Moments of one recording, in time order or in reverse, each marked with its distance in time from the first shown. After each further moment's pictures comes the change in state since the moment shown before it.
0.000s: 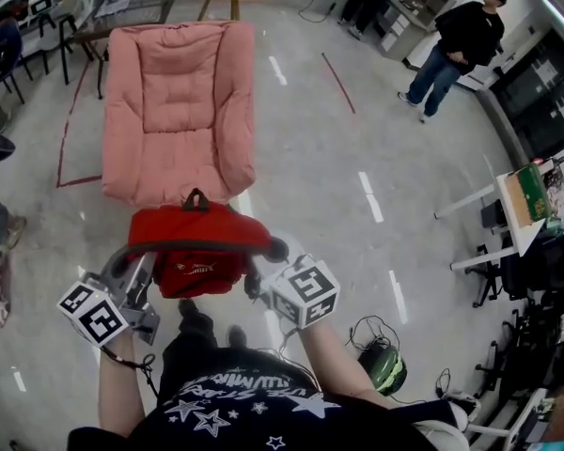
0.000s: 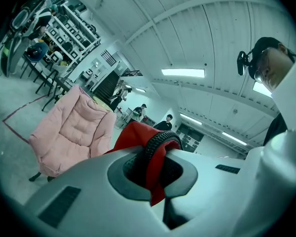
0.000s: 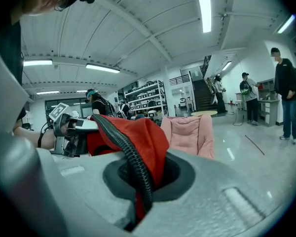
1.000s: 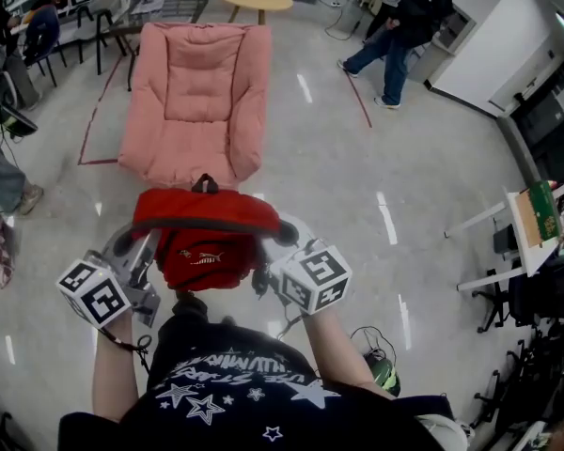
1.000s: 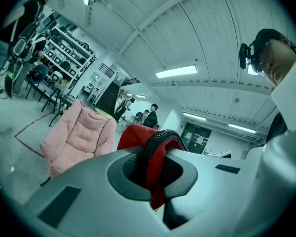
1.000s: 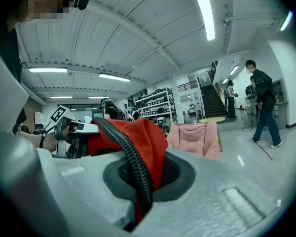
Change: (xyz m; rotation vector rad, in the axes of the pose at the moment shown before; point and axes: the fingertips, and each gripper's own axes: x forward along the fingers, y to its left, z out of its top) left arm -0.040 -0.108 -0.047 0.126 -0.067 0.095; right arm -0.109 0.015 0.002 -0.021 -0.086 0.108
